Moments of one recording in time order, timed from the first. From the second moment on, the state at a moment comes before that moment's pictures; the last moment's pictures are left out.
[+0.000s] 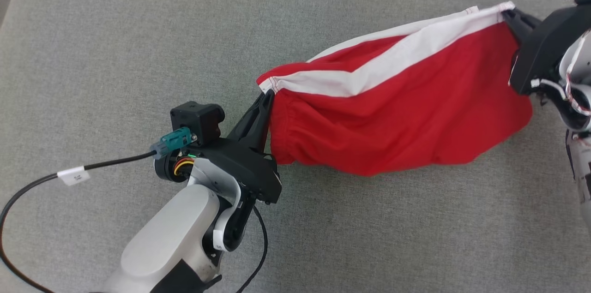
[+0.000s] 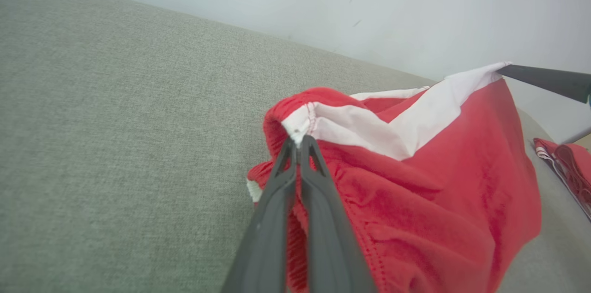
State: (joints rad) left arm -0.70 0.22 -0.71 0.33 -0.88 0.13 -0.09; right arm -0.82 -0.43 0.10 0.32 0.41 0.13 0.64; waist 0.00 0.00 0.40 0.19
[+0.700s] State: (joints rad) left arm -0.79 0.19 -0.72 0.41 -0.84 0.14 -0.12; right arm -1.02 -0.40 0.10 0.58 0.32 0.13 0.46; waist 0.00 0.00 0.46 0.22
